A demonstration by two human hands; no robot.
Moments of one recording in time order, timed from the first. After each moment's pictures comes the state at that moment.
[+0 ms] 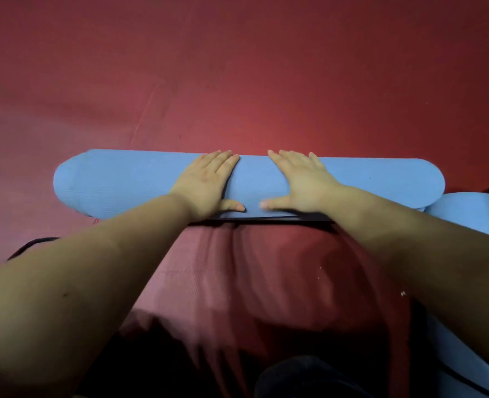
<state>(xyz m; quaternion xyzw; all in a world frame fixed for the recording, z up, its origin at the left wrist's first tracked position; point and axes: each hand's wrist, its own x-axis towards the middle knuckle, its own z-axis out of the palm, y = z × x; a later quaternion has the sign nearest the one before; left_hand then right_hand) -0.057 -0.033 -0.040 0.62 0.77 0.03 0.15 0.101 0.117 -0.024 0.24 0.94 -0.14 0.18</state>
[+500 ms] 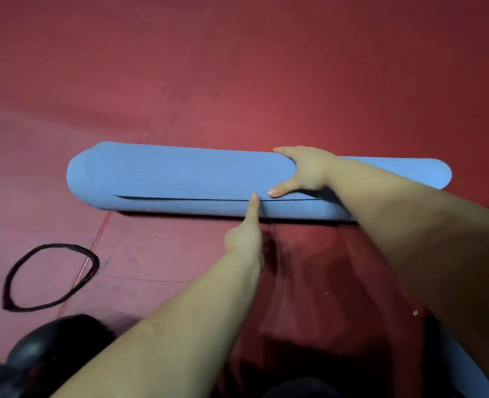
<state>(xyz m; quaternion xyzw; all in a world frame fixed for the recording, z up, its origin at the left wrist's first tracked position) 0.045 -0.014 -0.037 -0.22 0.71 0.48 0.46 0.057 0.164 -0.021 0.27 0.91 -0.22 0.24</state>
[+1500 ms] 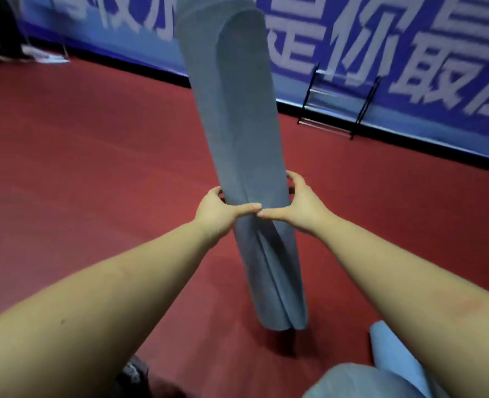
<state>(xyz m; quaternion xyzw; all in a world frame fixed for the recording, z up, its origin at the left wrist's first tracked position) -0.042 -0.104 0.254 0.24 0.67 0.65 0.27 0.073 0.028 0.294 0.29 0.88 -0.34 -0.14</state>
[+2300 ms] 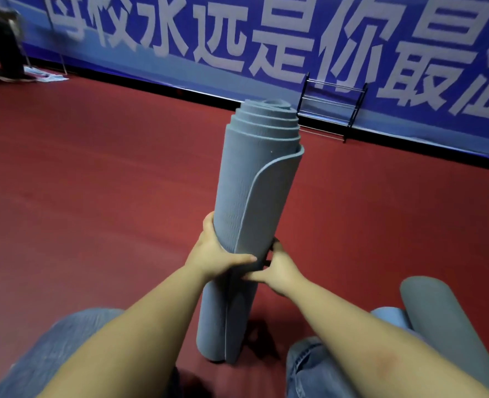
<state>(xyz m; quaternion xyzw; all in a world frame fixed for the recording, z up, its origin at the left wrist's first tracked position) -0.010 -0.179 0.234 0.32 0.77 0.51 0.21 0.109 -0.066 0.218 0.30 0.80 -0.50 -0.13</state>
